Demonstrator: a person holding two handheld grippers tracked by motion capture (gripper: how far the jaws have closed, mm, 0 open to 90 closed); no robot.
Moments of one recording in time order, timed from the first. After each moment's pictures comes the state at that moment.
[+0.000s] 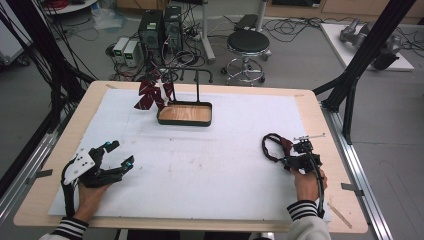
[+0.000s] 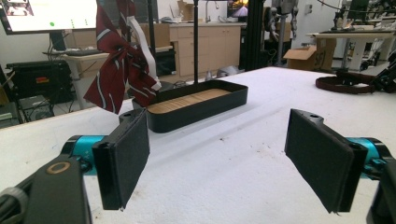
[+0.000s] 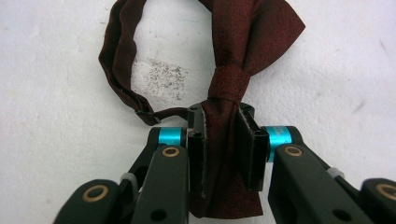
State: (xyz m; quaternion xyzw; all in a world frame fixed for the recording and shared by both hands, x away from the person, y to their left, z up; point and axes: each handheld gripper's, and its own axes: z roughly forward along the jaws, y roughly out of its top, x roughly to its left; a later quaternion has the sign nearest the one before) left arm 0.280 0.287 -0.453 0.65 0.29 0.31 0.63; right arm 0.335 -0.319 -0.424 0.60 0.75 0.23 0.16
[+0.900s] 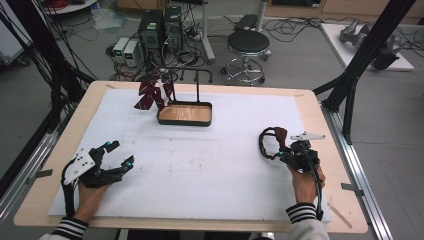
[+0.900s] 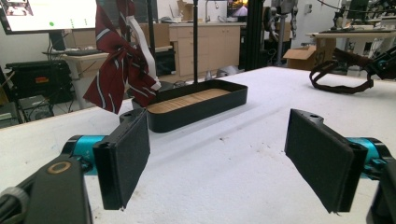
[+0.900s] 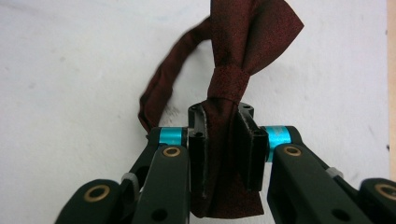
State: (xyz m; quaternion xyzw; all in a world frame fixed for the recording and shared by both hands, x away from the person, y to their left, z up) left arm 0.280 0.287 -0.453 0.65 0.29 0.31 0.63; right arm 0.325 -0.304 -0.406 0.52 0.76 0.31 0.23
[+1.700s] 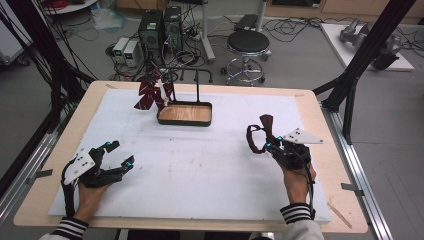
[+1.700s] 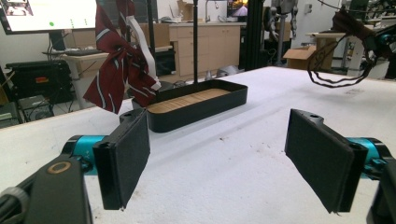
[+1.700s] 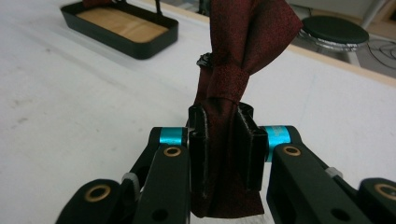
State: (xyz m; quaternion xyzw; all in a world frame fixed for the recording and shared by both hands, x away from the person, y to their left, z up) left arm 0.280 0.287 -0.453 0.65 0.29 0.31 0.63; right arm 0.314 -0.272 -0.385 0.41 0.75 0.44 0.28
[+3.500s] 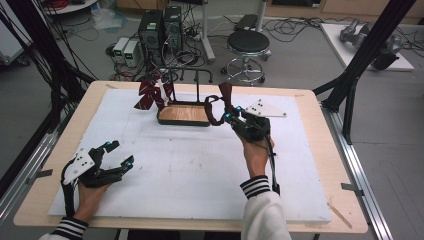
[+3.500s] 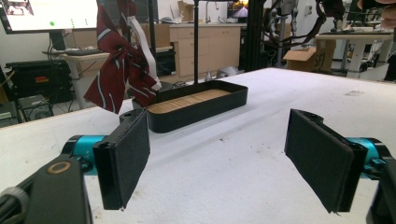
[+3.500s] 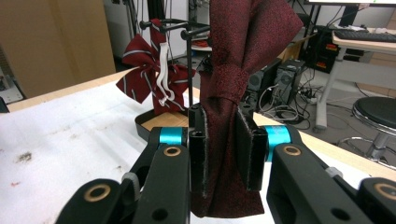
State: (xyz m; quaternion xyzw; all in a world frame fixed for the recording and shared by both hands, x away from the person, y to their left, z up) left arm 0.280 0.288 -0.453 0.65 0.29 0.30 0.63; right arm 0.362 -0.168 -0.339 0.33 0.71 0.56 0.27
